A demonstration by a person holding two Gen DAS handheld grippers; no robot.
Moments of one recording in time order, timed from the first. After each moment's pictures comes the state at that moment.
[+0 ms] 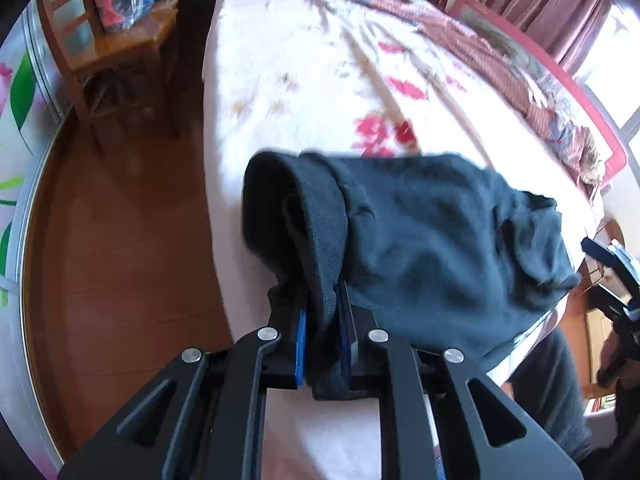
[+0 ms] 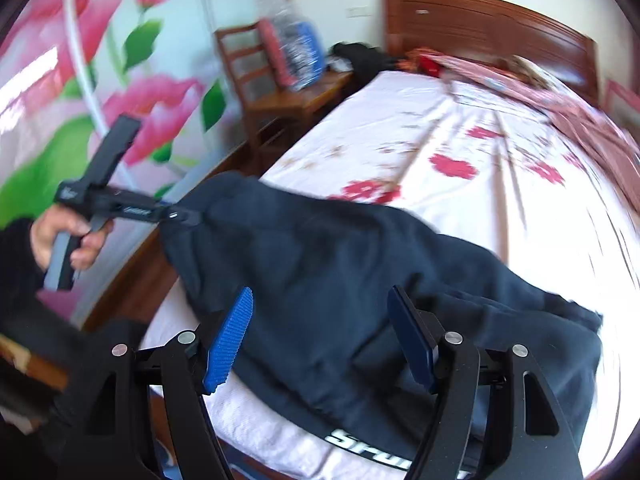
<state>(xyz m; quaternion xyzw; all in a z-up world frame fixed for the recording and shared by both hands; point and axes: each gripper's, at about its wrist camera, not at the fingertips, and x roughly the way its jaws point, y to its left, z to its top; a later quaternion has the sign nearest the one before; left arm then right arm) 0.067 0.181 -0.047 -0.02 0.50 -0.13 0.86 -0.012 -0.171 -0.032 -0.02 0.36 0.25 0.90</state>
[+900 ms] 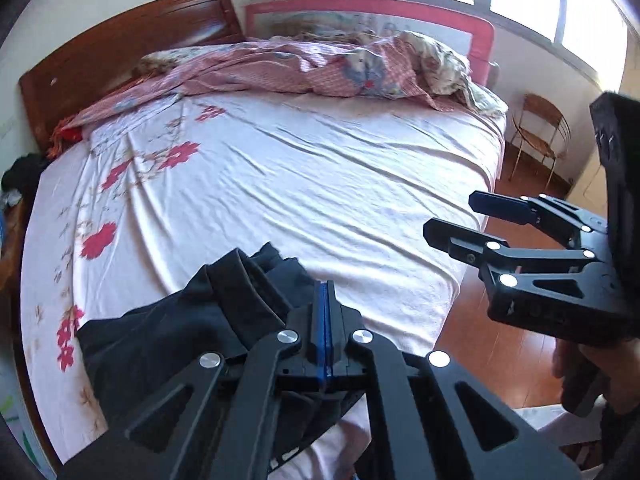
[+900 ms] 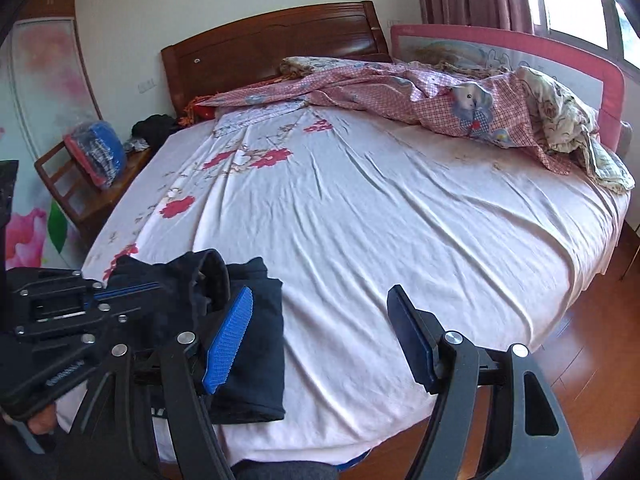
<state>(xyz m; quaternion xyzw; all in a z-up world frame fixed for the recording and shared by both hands) -0.016 -0.305 -0.002 0.20 0.37 -0.32 0.85 -0.064 -0.498 -0.030 0.12 0.33 -0.05 0.94</state>
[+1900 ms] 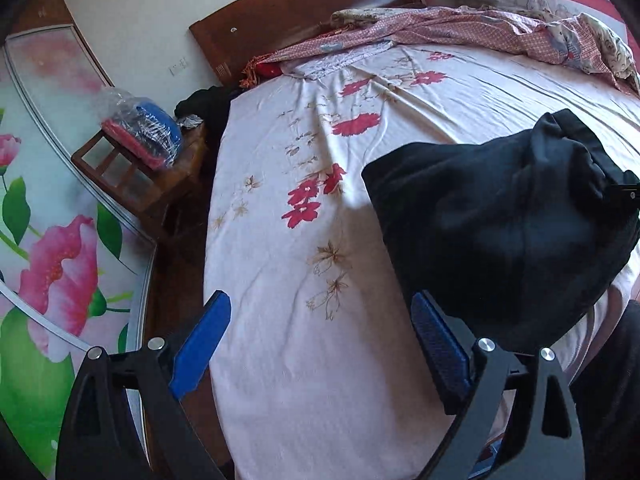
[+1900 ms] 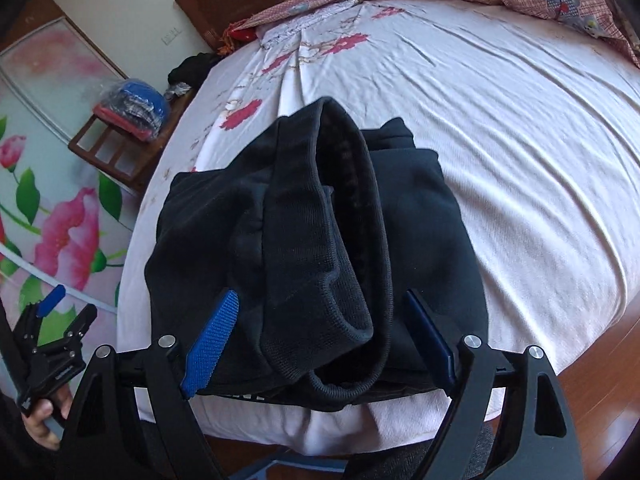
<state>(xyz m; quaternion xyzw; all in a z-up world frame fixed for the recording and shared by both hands) -0.033 -0.012 -0.021 0.23 0.37 0.02 0.90 -0.005 -0.388 -0.111 0.22 0.46 0.09 0.85</state>
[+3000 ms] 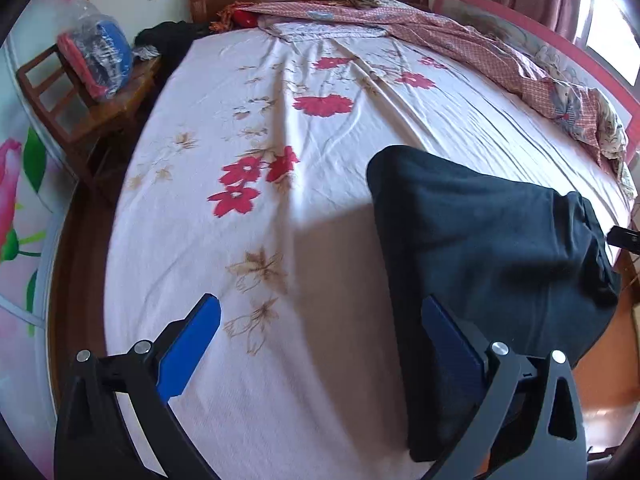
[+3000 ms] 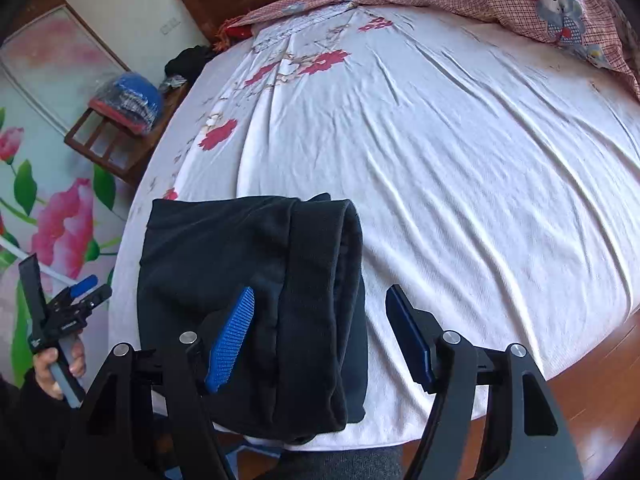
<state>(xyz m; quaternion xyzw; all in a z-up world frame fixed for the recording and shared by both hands) 0.052 -0.012 -0.042 0.07 0.46 -0.07 0.88 0.021 -0.485 -0.072 0.19 0.48 0.09 0.85</state>
